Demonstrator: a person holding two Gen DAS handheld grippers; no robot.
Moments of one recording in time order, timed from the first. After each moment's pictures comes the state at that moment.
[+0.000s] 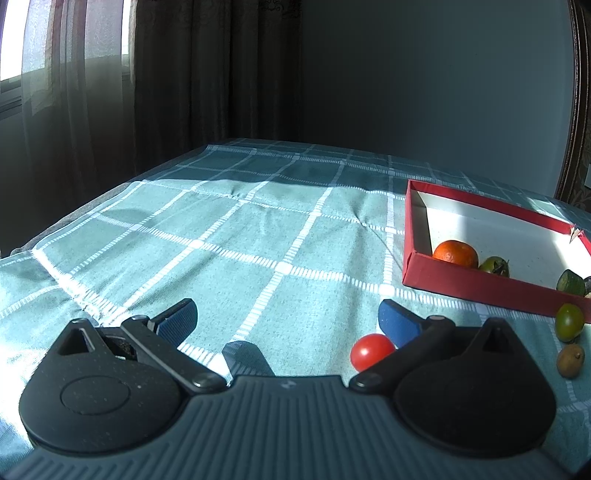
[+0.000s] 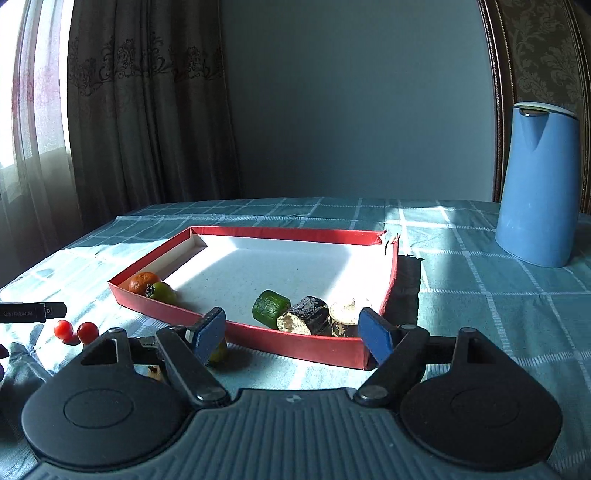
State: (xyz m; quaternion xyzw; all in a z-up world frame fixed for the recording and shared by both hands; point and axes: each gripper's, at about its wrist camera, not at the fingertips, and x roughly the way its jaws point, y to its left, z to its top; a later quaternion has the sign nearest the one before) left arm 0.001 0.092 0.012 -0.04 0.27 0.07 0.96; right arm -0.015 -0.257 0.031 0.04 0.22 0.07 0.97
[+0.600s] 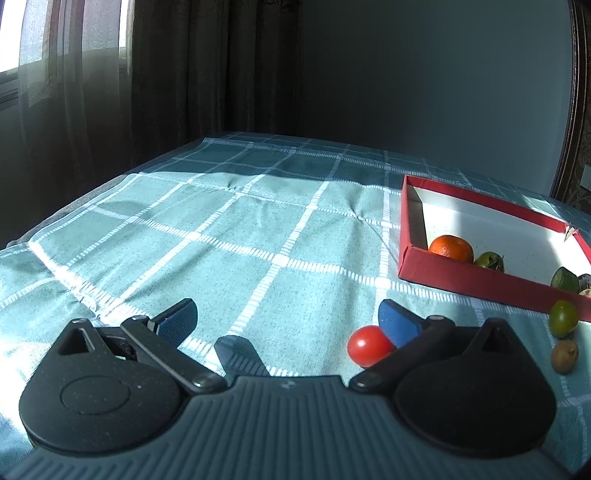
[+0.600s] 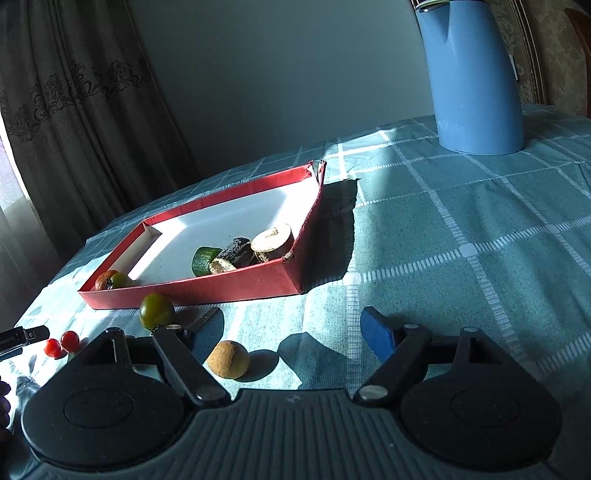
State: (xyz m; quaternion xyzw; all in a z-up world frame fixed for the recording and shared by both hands) left arm -0.001 0.090 0.011 -0.04 0.28 0.06 0.96; right arm -0.026 -0.306 -0.006 0.16 0.27 0.03 0.95
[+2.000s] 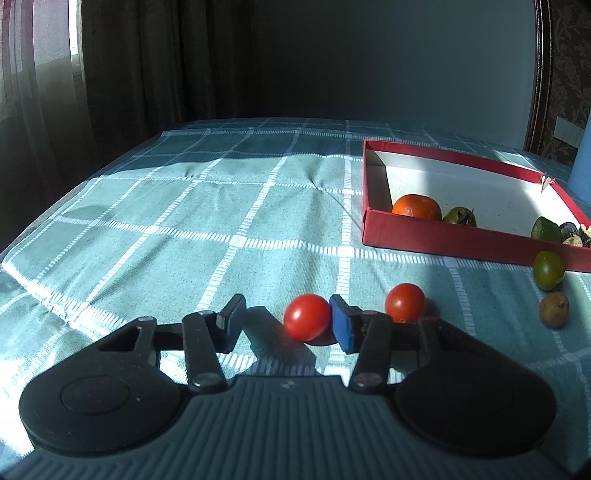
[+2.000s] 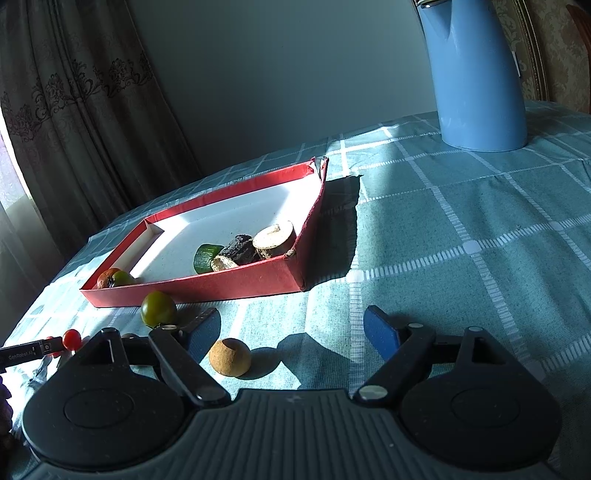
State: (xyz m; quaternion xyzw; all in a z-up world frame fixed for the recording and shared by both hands) left arm 0.004 0.072 0.005 0.01 0.31 0.01 0.95; right arm -0.025 -0.304 -0.007 0.16 0.27 0.03 0.95
